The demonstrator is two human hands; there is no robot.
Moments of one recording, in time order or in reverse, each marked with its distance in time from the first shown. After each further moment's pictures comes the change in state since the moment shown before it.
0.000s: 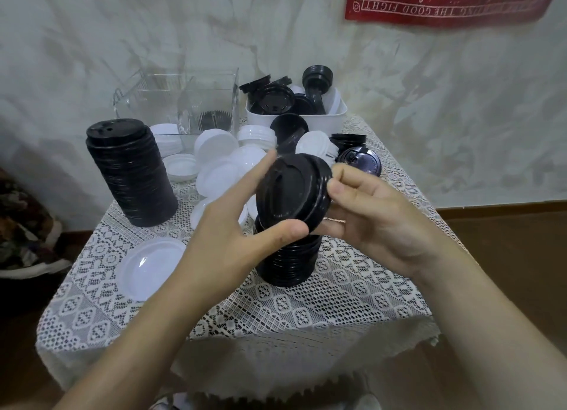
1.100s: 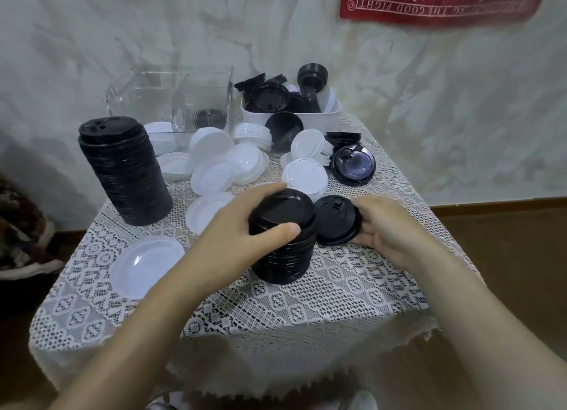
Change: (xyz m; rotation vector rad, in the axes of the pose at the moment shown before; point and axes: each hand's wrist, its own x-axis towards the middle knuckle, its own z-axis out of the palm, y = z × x) left_hand 0.009 -0.021 0.004 0.047 -0.178 -0.187; right_hand 0.007 0.032 -0.060 -0.286 0.682 0.367
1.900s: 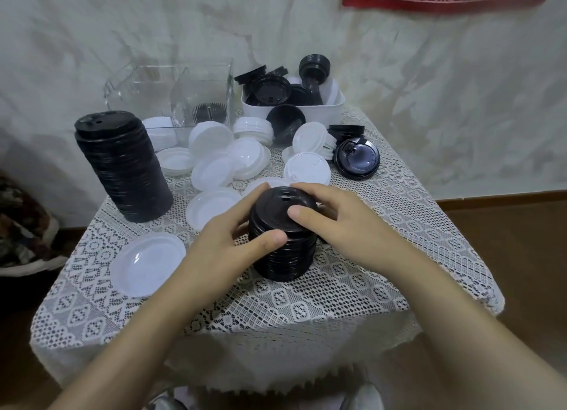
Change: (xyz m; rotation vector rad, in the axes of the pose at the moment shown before) left_hand -0.015 -0.024 0.002 -0.124 0.029 -0.022; right_hand -0.029 -0.003 0.044 -0.471 -0.275 -0.544
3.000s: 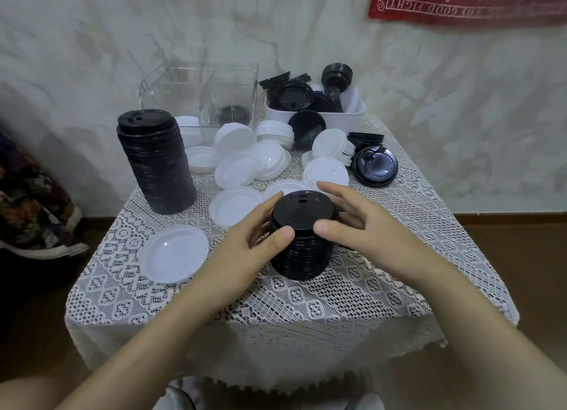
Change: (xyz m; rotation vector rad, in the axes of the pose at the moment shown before) left_hand -0.012 -0.009 0.002 -0.163 0.000 -0.023; right_hand -0.014 -0.005 -0.009 0.140 -0.115 0.060
